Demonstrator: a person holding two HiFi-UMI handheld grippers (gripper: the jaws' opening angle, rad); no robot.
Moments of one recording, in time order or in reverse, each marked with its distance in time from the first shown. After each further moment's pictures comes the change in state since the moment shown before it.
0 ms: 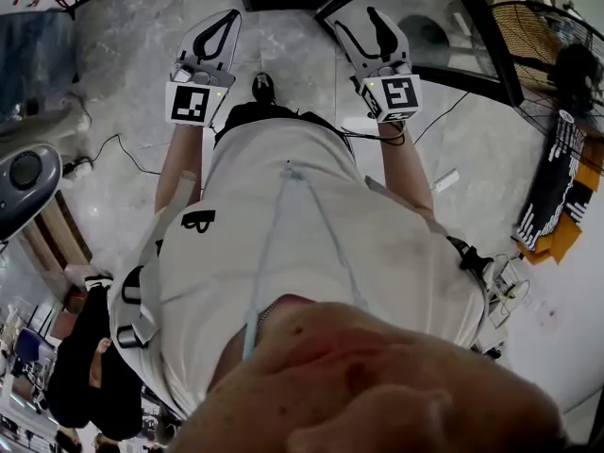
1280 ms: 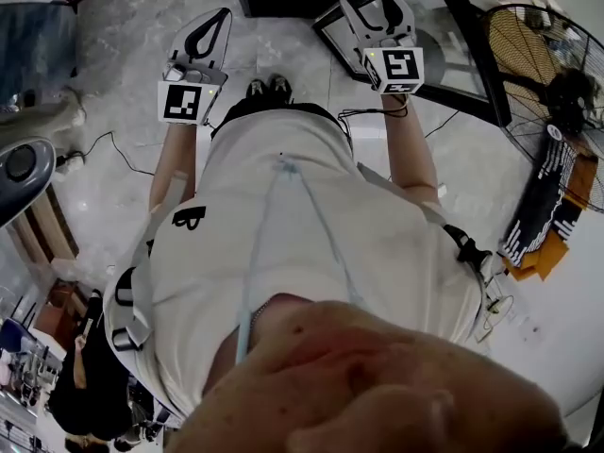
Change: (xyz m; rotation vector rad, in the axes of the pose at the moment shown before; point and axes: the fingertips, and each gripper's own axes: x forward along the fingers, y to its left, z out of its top) left arm 0.015 0.021 0.008 0.001 0.008 0.088; right arm 0.058 -0.060 0.034 -0.161 -0.043 0.020
